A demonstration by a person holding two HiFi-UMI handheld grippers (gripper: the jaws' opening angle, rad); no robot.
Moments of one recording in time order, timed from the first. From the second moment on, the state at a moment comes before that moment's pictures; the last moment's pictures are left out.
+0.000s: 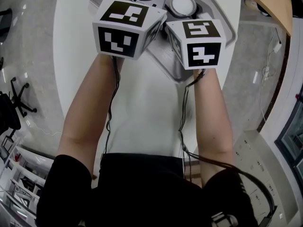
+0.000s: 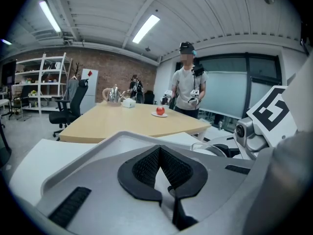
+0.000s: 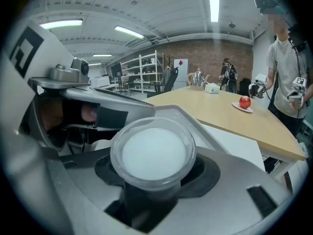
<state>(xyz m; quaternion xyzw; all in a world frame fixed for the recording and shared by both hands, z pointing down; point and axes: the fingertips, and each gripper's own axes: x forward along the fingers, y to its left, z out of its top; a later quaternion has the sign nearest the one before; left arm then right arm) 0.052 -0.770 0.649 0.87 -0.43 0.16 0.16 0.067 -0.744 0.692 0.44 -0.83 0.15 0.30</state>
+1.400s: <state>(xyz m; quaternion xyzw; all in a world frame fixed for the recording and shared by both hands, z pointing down) 0.055 -0.625 0.383 0.88 -0.47 0.11 0.05 0.115 -0.619 0.389 0.55 -0.83 0.04 0.09</state>
